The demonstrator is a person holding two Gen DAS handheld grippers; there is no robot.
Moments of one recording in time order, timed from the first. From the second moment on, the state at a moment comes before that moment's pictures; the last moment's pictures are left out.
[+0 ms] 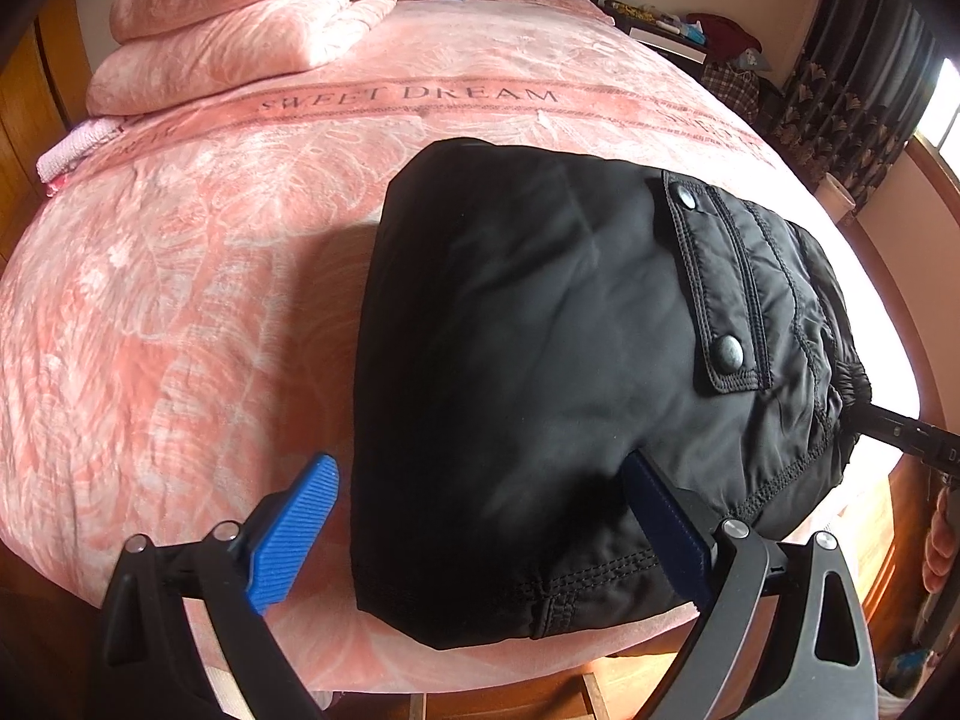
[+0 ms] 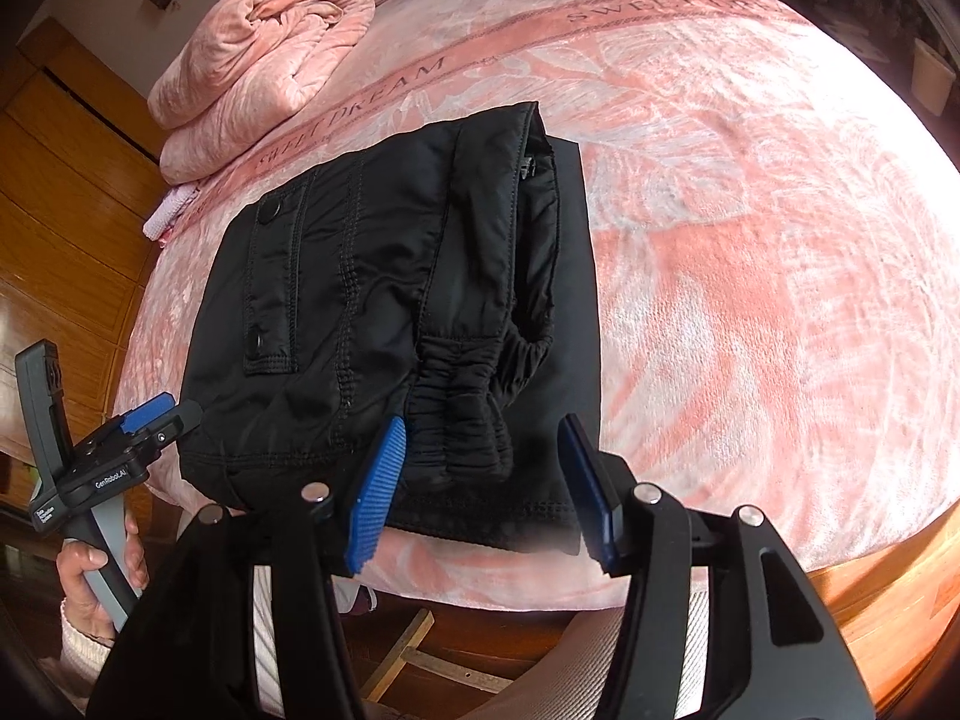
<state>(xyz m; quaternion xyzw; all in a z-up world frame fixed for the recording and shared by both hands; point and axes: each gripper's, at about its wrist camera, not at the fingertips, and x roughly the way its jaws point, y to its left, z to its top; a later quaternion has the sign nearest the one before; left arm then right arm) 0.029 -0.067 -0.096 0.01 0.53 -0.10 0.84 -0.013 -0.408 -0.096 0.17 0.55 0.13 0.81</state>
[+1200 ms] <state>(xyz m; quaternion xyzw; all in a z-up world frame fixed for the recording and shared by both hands) 0.021 -0.062 -0.098 0.01 0.53 -0.10 0.84 -0.028 -0.406 -0.080 0.08 0.54 0.08 0.83</state>
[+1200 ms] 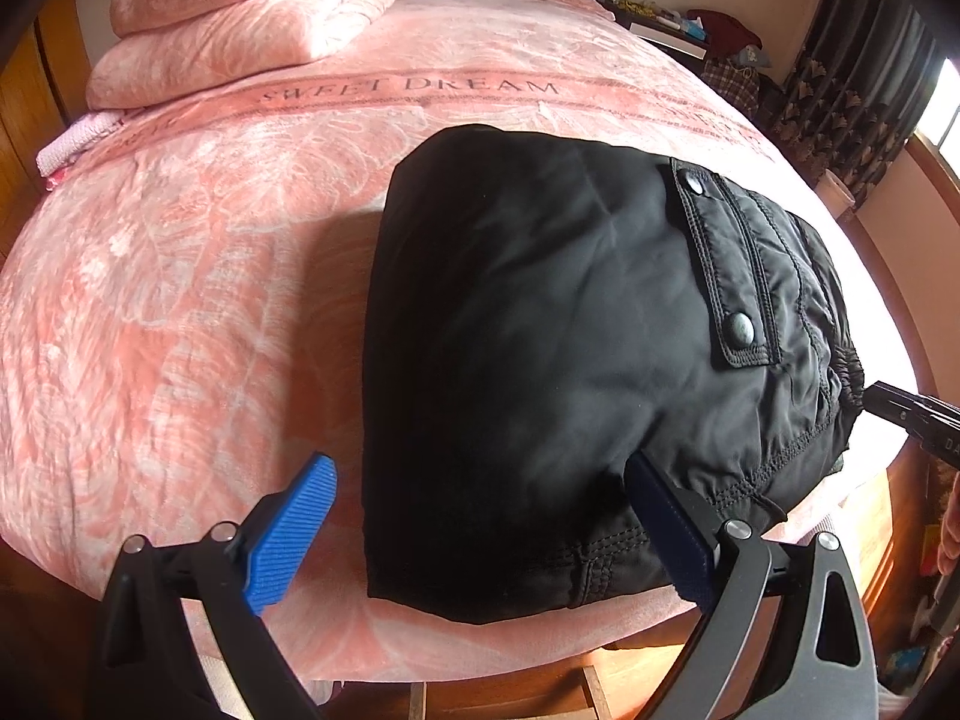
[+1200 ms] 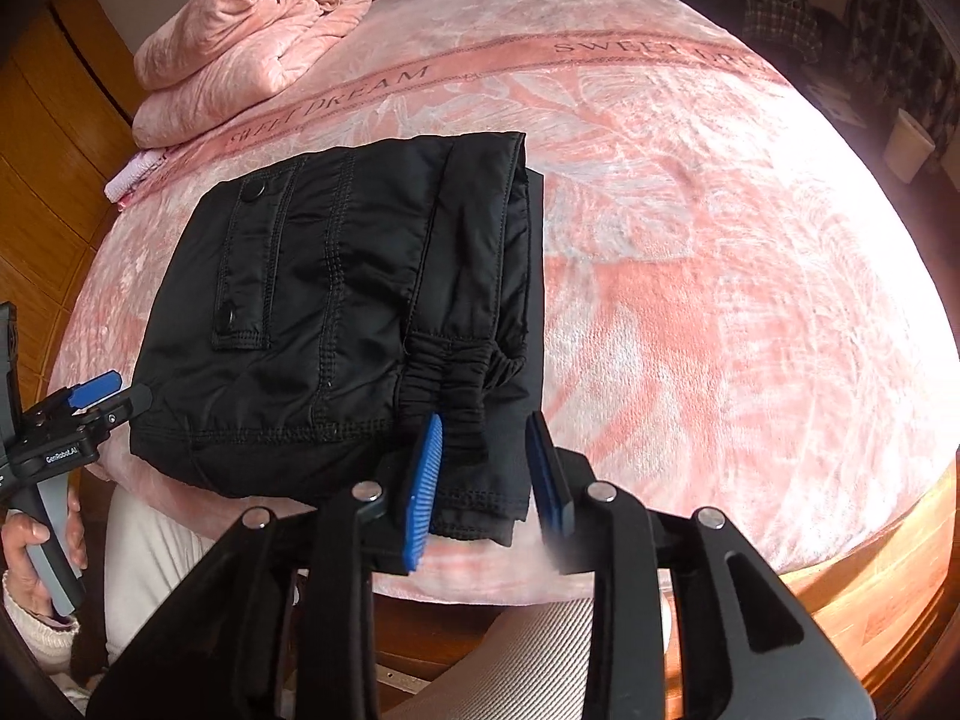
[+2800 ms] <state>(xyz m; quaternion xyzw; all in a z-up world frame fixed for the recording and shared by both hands) 0.032 -0.033 -0.104 -0.09 0.57 -0.12 0.81 -0.026 -0.406 -0.094 0.15 0.54 0.10 0.82</state>
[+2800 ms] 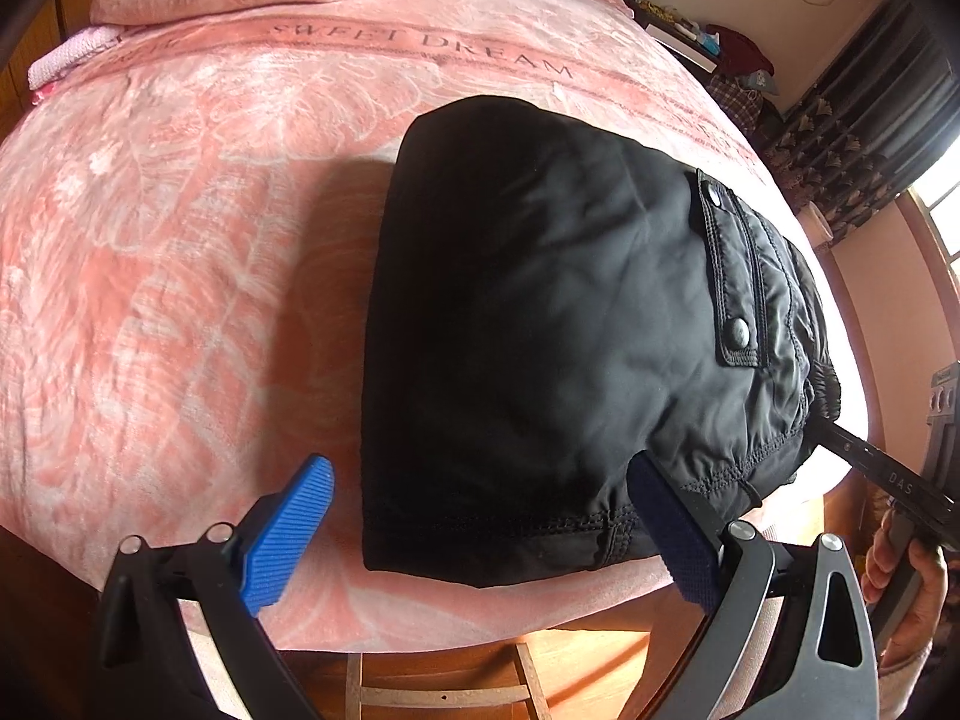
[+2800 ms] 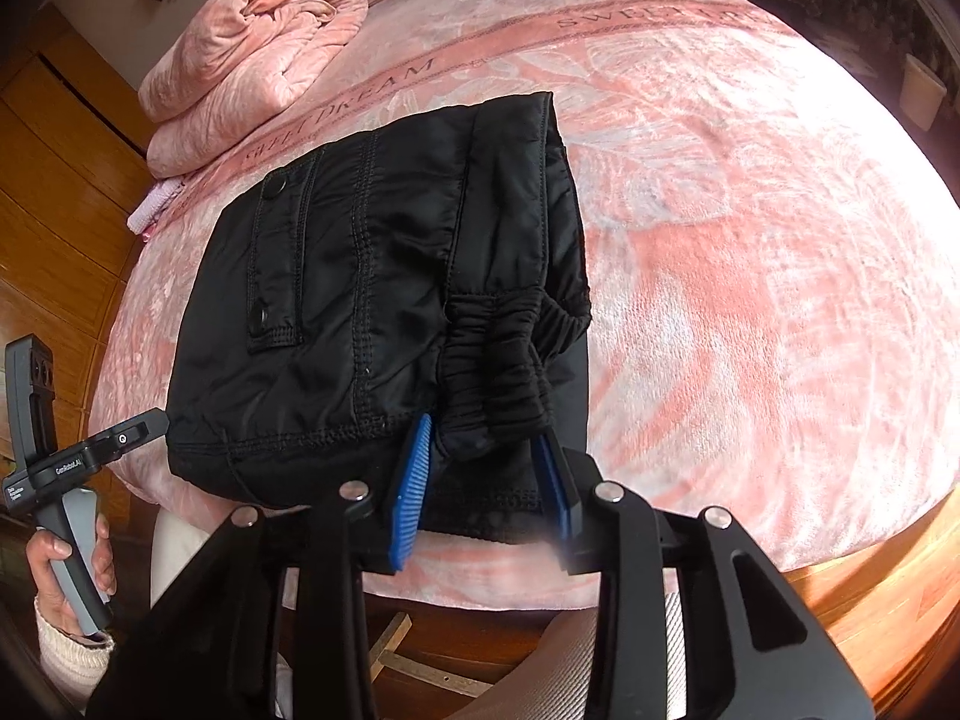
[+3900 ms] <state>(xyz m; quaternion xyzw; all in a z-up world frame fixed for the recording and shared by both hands) 0.072 -0.018 -0.183 -0.24 0.67 -0.22 0.67 -0.024 -0.433 -0.090 0.19 0.54 0.12 0.81</state>
